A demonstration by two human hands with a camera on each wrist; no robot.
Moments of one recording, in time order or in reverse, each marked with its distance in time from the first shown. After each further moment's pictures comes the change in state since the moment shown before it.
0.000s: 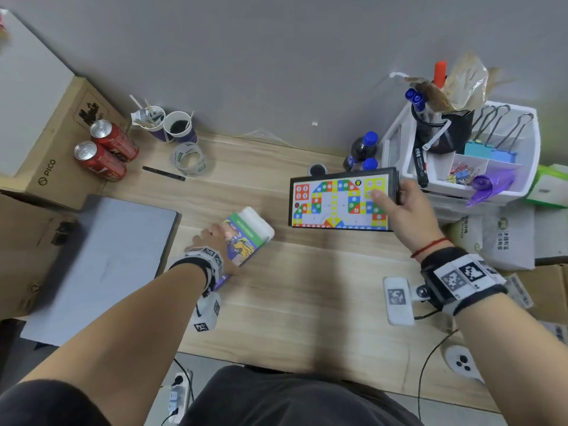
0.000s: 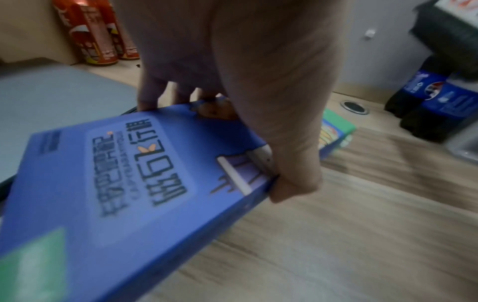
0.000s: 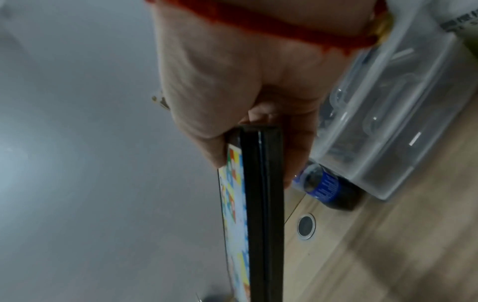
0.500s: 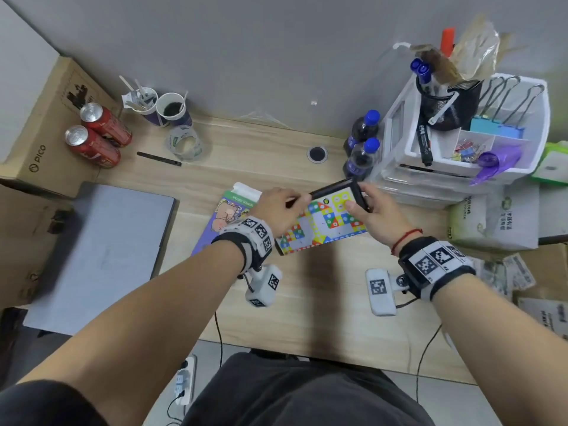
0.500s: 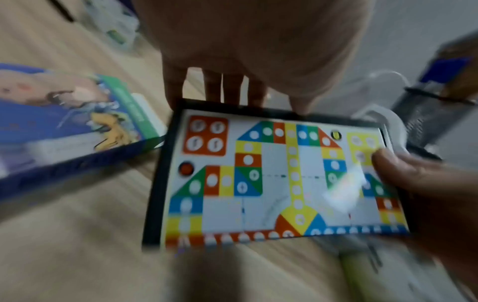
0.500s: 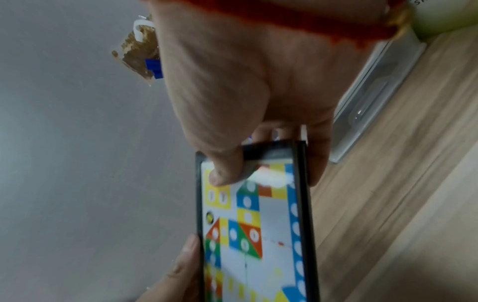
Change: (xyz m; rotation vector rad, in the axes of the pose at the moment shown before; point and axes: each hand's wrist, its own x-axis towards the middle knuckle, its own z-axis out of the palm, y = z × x) left_hand -0.028 0.104 -0.043 -0.639 0.196 0.483; right_hand -0.015 0.029 0.039 0.022 -0.253 -0.003
